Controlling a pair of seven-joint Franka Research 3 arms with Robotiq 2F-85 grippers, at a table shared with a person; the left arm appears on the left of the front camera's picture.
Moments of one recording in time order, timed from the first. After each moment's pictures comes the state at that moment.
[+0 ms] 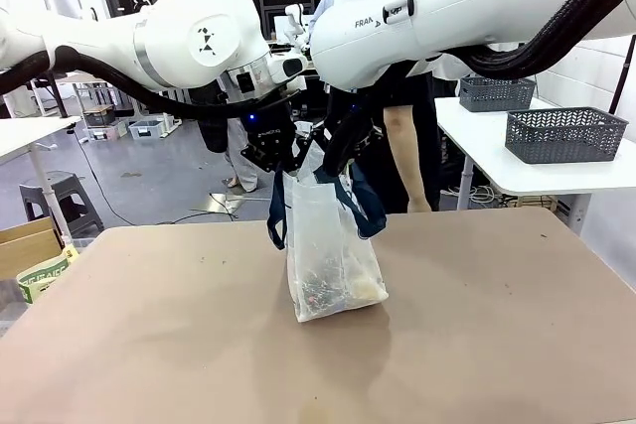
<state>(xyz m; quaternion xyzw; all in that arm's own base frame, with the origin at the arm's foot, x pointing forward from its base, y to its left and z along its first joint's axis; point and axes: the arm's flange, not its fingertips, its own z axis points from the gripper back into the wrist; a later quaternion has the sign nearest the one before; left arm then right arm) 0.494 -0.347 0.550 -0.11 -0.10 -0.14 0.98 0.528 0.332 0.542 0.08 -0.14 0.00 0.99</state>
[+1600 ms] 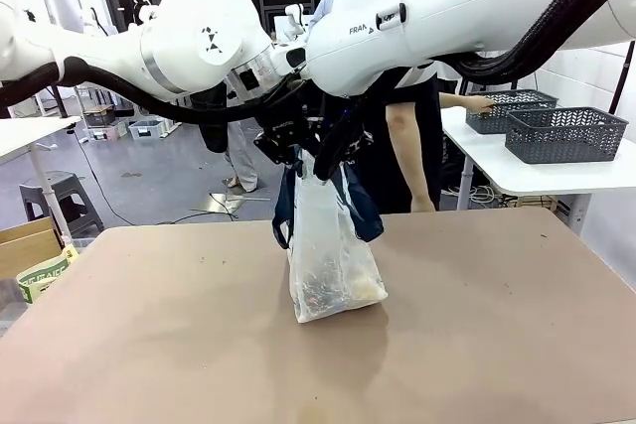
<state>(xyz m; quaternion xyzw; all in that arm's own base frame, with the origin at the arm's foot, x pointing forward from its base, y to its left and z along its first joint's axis) 0.497 -0.362 0.557 -0.18 -0.13 -0.19 0.96 0.533 0.343 0.534 0.11 -0.14 0.00 0.98</state>
